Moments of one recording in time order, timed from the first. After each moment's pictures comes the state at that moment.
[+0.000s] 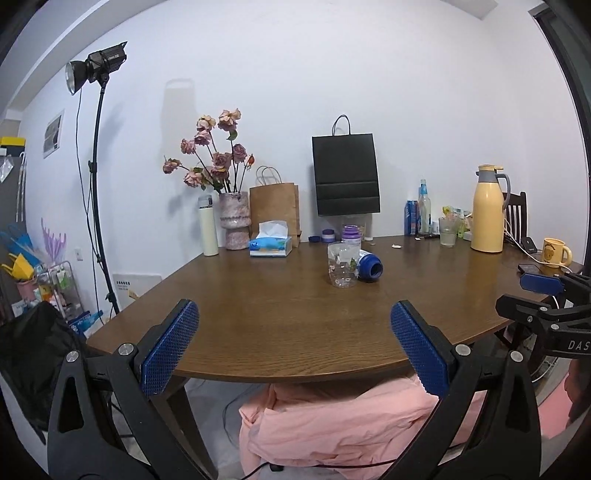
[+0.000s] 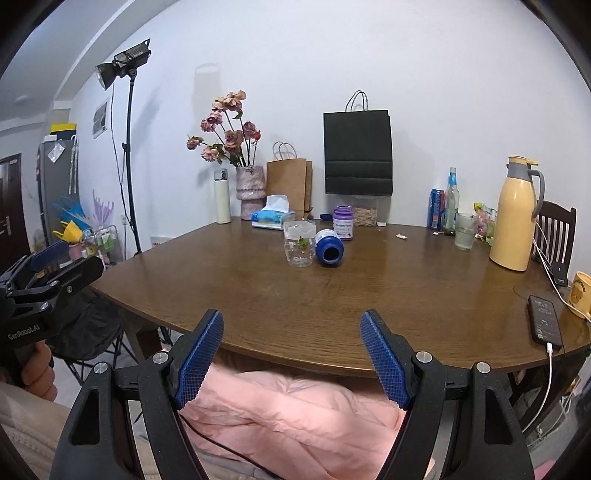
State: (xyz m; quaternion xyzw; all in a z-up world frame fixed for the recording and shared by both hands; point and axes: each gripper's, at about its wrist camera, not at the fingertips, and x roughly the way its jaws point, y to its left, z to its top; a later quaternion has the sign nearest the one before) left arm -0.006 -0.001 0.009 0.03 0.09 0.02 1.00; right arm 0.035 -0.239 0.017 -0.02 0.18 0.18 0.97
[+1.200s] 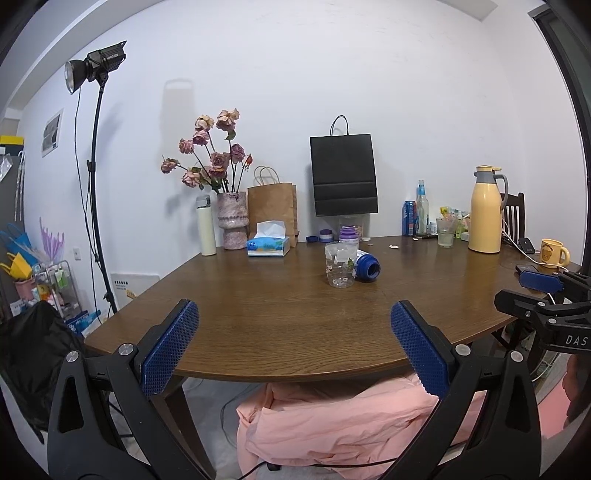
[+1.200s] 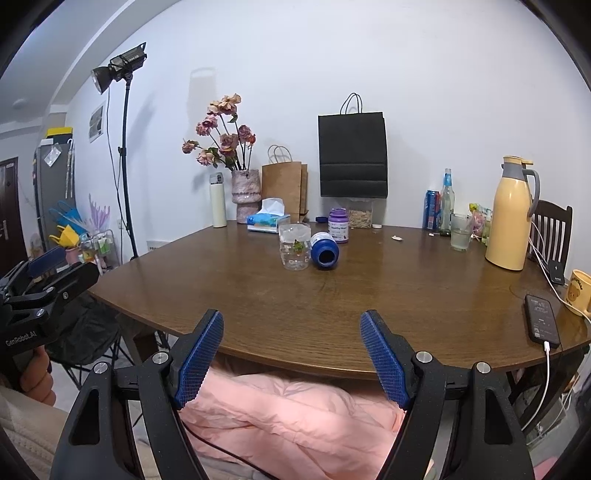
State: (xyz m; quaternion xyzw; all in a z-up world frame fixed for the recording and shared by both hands) left arm -0.007 0.005 0.011 0.03 0.09 0.01 1.00; right arm 0.036 -0.244 0.017 -0.01 0.17 0.17 0.97
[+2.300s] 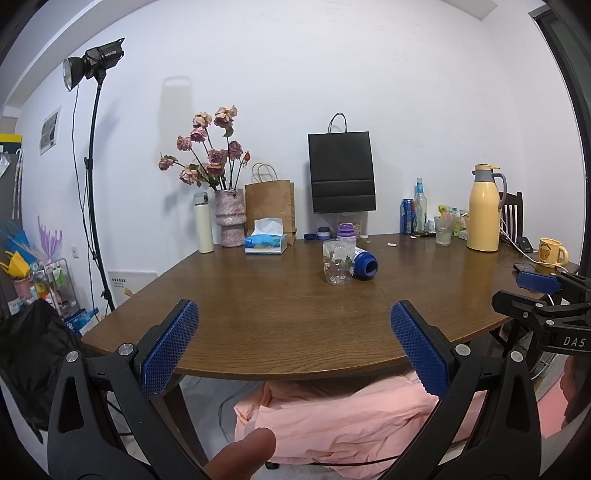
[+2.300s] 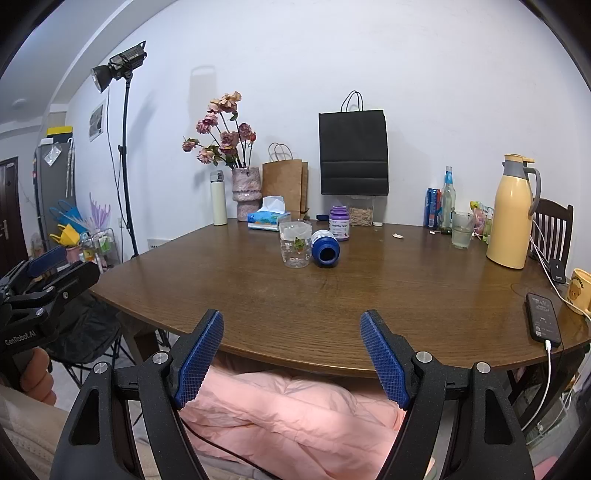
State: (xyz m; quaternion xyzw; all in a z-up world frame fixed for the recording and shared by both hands) left arm -0.006 0.003 0.008 0.03 0.10 0.00 0.99; right arm 0.035 -0.245 0.017 -0.01 0.18 0.17 0.97
